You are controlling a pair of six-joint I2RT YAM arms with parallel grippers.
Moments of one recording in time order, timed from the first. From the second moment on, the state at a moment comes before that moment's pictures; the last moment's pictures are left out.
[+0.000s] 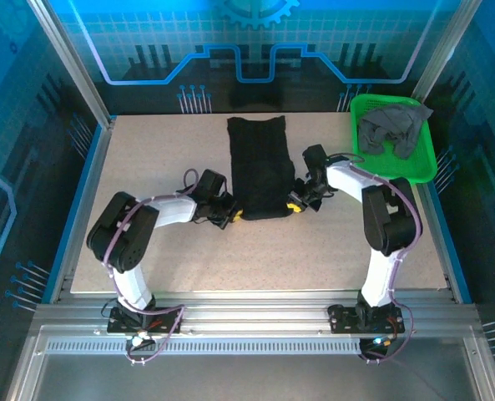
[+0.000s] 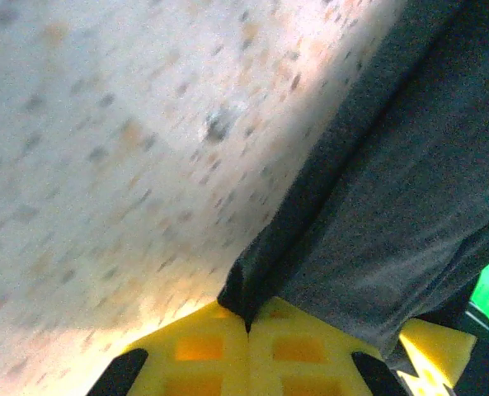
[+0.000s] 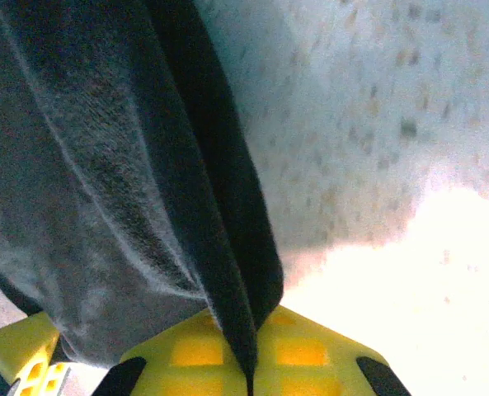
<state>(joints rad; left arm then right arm) -0.44 1.77 0.89 -0.09 0.36 -1.43 0.30 1.89 1.27 -0.75 -0.39 0.85</state>
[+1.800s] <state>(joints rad) -0.43 1.48 1.10 -0.36 0.25 -1.40 0.27 1.75 1.58 -0.91 -0.36 0.74</state>
